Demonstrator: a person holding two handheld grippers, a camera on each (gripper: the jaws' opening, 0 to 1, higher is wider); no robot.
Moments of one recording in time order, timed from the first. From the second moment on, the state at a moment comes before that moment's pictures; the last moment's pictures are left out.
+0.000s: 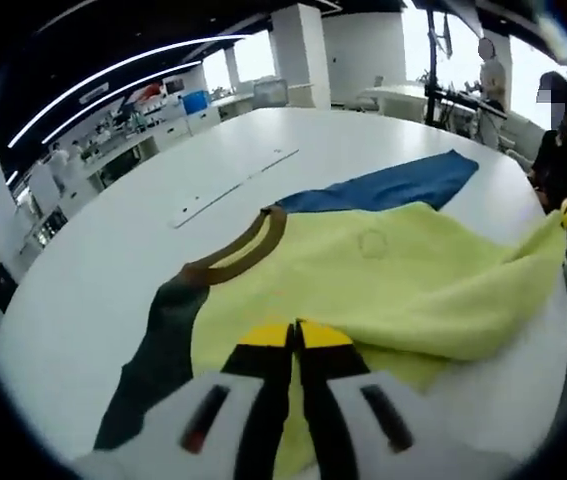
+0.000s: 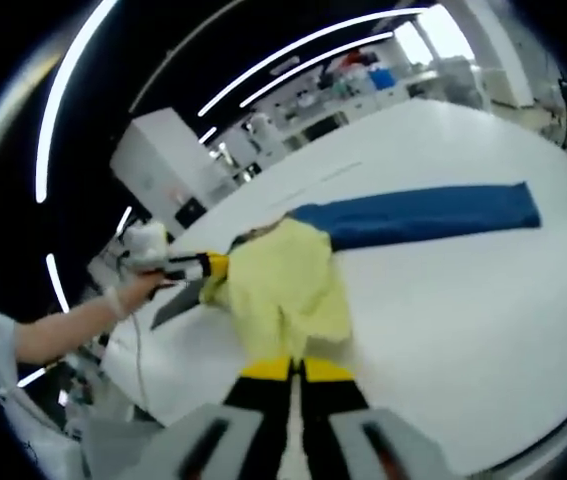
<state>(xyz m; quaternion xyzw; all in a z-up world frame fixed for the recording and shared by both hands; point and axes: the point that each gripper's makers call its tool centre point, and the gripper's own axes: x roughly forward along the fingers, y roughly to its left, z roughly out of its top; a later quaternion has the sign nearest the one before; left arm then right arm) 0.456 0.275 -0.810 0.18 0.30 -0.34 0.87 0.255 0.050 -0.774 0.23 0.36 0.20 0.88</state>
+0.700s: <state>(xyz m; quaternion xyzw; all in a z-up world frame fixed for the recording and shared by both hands) 0.415 0.266 -0.786 0.13 0.26 -0.43 0.85 0.253 0.051 -0.775 0.23 0.36 0.20 0.88</state>
